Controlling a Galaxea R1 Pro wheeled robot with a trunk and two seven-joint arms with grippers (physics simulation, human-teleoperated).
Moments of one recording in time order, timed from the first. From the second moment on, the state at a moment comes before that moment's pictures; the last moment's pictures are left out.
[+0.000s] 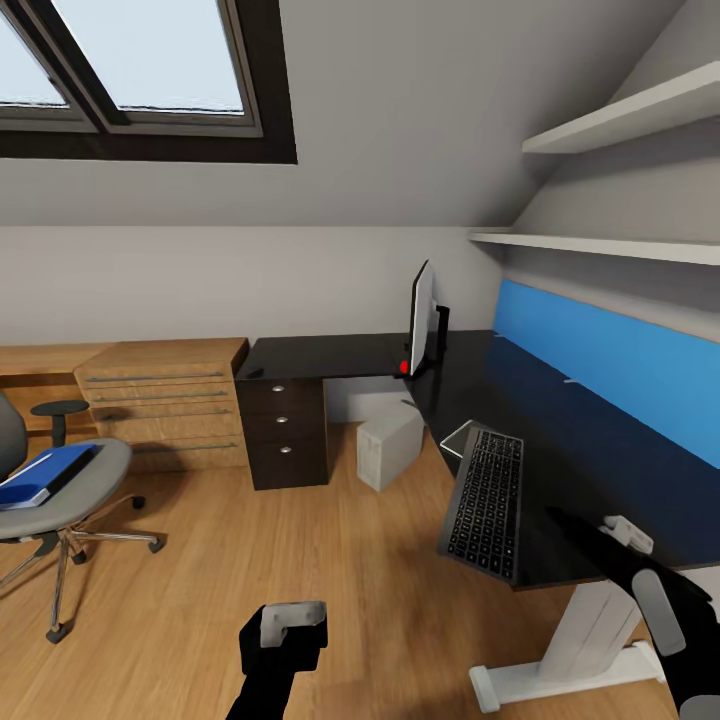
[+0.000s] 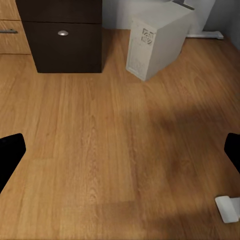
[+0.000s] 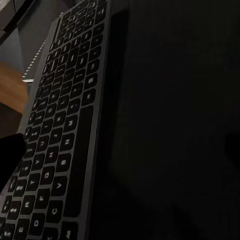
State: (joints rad) left arm 0.04 0.00 -0.53 -1.56 0.26 0.27 0.55; right arm -0.46 -0.23 -0.43 -0.95 -0.50 0.47 0.20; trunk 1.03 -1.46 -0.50
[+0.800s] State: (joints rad) left arm 0.04 0.00 -0.53 -1.56 0.26 0.27 0.55; right arm -0.37 -0.05 -0.43 -1.28 -0.19 0.46 0.07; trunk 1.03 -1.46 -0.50
